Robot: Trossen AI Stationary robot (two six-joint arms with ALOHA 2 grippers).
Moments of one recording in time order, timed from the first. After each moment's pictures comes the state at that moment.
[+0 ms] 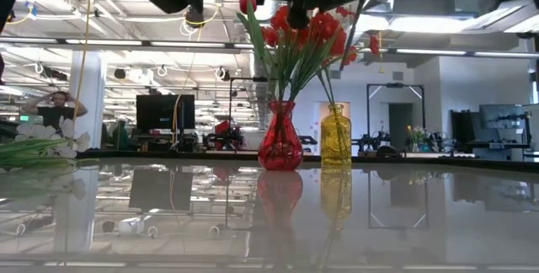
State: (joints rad) left arm -0.23 1.97 1.14 0.93 -0.34 0.14; right arm 0.36 0.81 0.31 0.61 -0.02 -0.25
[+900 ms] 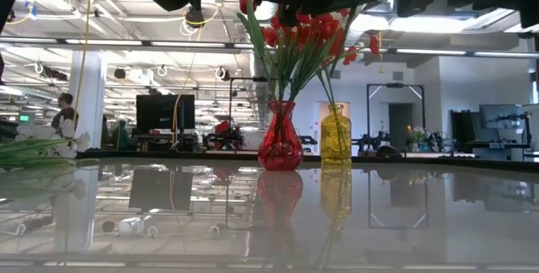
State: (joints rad) left arm -0.23 1.97 1.15 0.90 -0.48 0.24; right arm 0.27 0.97 0.34 0.66 -0.04 -0.19
